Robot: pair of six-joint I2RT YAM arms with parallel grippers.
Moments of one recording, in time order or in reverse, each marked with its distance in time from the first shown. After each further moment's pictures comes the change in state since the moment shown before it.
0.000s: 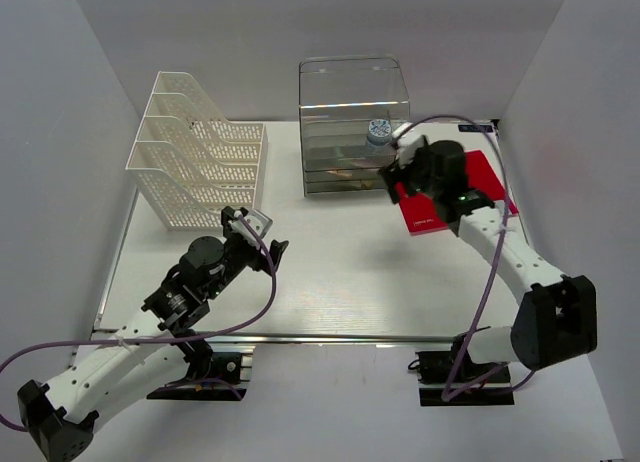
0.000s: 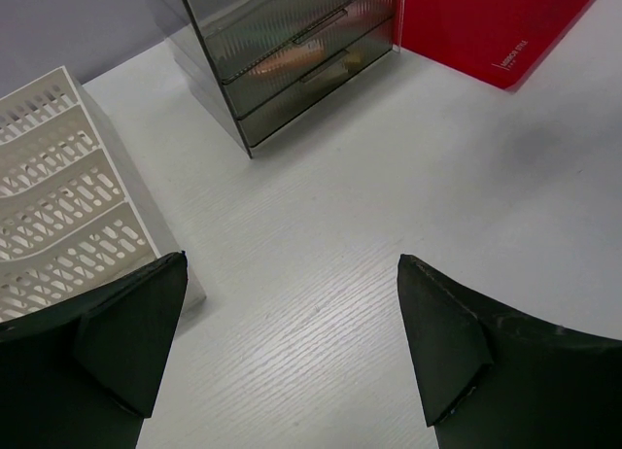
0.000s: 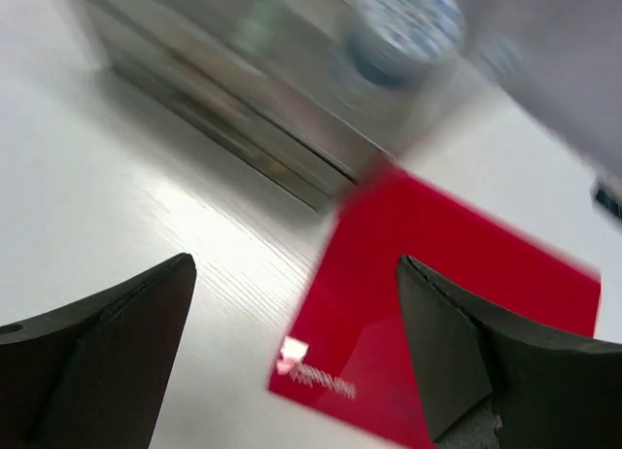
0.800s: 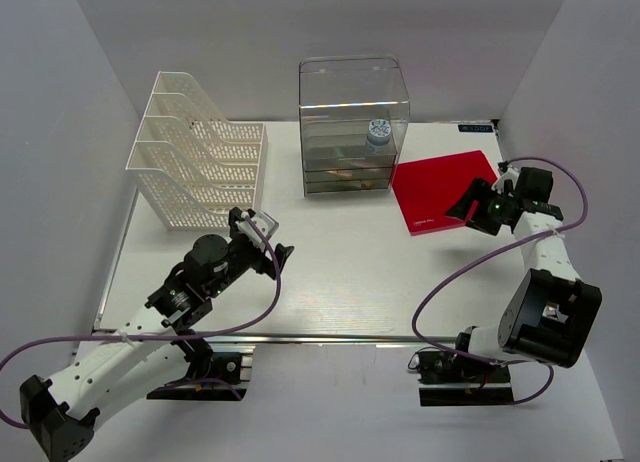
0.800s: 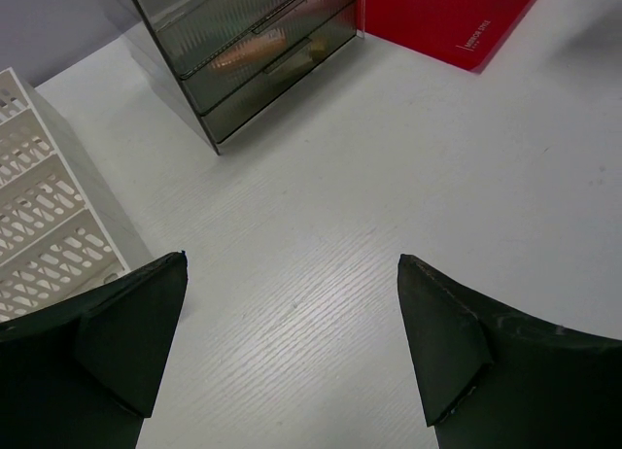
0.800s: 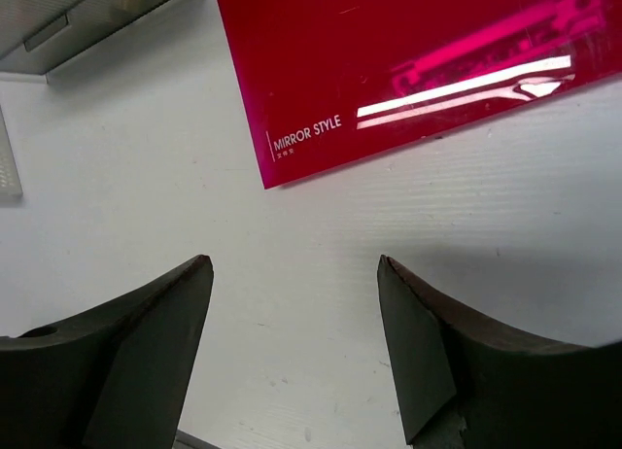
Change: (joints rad) left arm 0.000 0.037 -0.001 0.000 0.082 0.000; right arm -0.687 0.006 -0.067 -0.447 -0.357 0.588
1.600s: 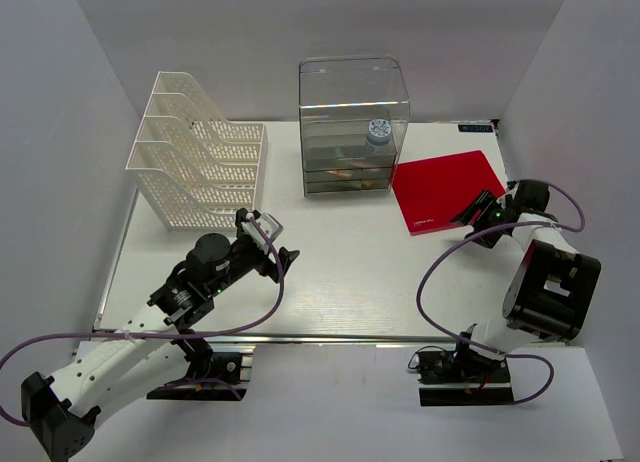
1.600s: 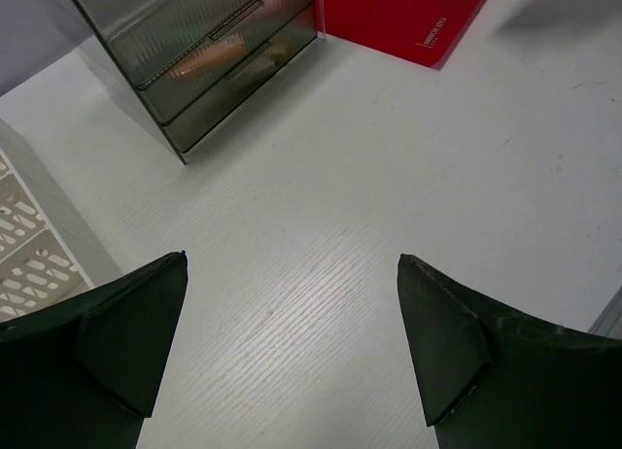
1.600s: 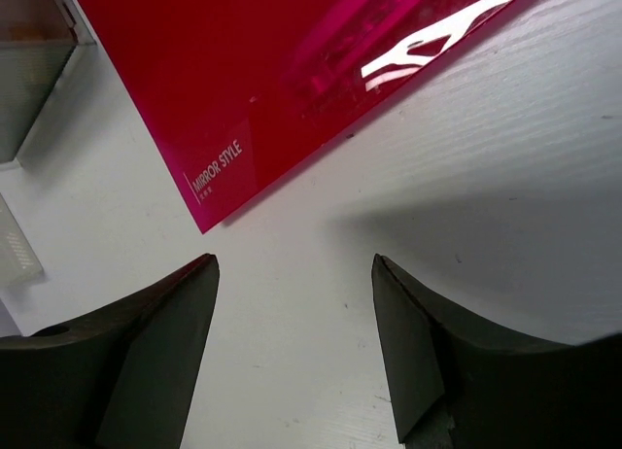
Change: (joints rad) left arm 0.000 0.018 0.000 0.014 0.086 0.000; right arm -0.063 0.152 -0.084 0.139 0.046 0.192
